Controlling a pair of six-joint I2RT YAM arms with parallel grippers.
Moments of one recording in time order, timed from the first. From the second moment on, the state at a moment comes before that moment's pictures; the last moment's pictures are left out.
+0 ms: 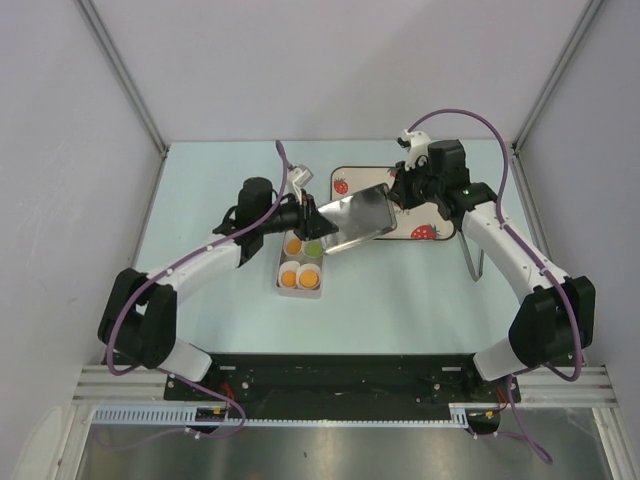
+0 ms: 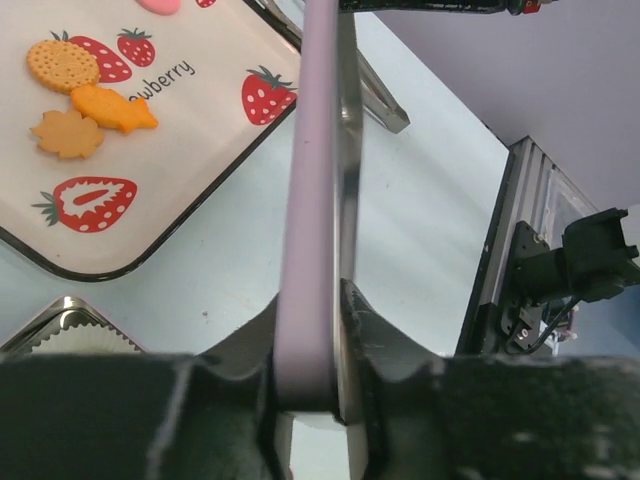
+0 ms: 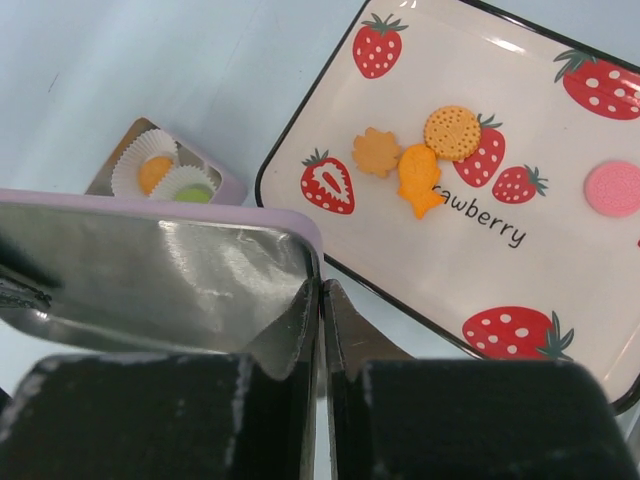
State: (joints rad) left arm -0.47 1.48 0.93 0.23 0.72 -0.32; right arm 0.34 1.49 1.31 -0.39 -0.30 0.03
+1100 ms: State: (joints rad) left arm -0.78 1.37 1.12 -0.05 -0.24 0.15; right arm 0.32 1.56 1.57 -0.46 -0.56 0.24
